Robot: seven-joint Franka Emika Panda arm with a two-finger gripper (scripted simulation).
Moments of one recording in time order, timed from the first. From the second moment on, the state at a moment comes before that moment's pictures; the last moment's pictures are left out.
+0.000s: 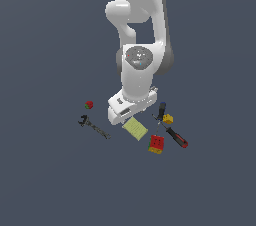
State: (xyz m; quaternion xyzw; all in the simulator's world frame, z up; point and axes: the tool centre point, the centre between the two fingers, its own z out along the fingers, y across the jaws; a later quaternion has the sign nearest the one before) arm 0.025 0.020 0.139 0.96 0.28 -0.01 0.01
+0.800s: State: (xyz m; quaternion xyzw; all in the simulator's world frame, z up) arm 0.020 0.036 0.062 0.92 0.40 0.00 0.00
